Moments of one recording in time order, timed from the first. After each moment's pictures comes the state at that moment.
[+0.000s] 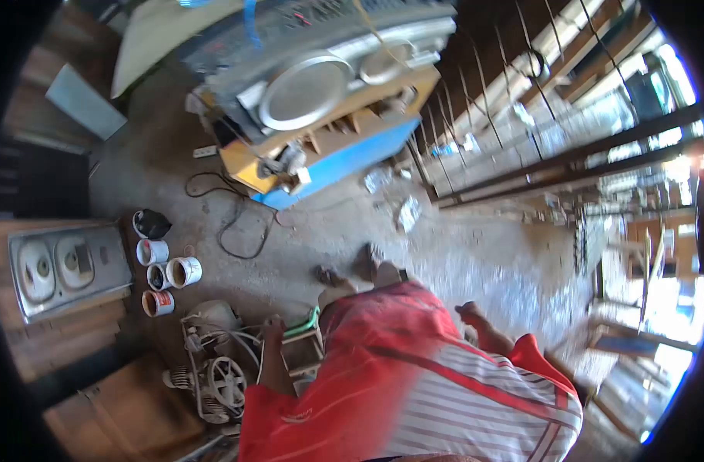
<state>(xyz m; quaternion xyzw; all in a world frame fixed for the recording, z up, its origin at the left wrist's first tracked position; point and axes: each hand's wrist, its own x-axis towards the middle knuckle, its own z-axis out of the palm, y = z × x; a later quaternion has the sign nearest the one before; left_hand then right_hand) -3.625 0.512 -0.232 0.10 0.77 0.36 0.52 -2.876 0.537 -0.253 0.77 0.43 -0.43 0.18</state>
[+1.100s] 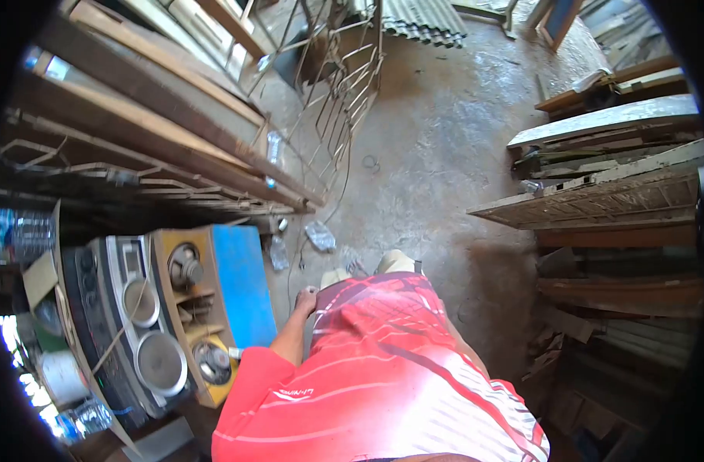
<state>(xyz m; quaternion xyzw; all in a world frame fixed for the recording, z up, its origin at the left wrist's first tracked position) -3.139 0.840 -0.221 0.79 0.41 -0.25 0.37 -3.051 0.342 -0.238 0.91 -0.19 -0.27 -0.24</state>
